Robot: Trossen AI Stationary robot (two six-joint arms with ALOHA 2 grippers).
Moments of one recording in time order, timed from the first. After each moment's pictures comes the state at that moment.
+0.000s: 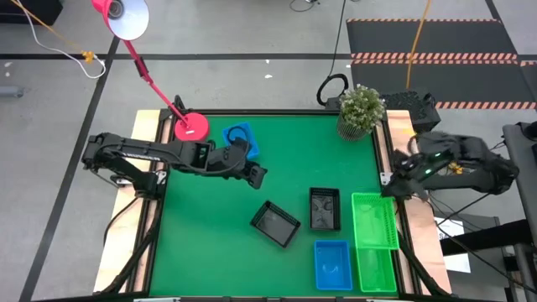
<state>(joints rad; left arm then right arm) -0.09 1.46 1.35 -0.60 -0.27 -0.96 -0.07 0.43 0.94 -1.13 -0.55 0.66</state>
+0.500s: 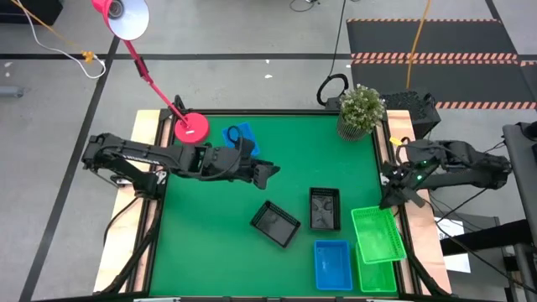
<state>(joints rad) -0.13 1.47 1.35 -0.29 -0.33 -0.95 0.01 0.40 0.80 -1.03 -0.66 0.73</state>
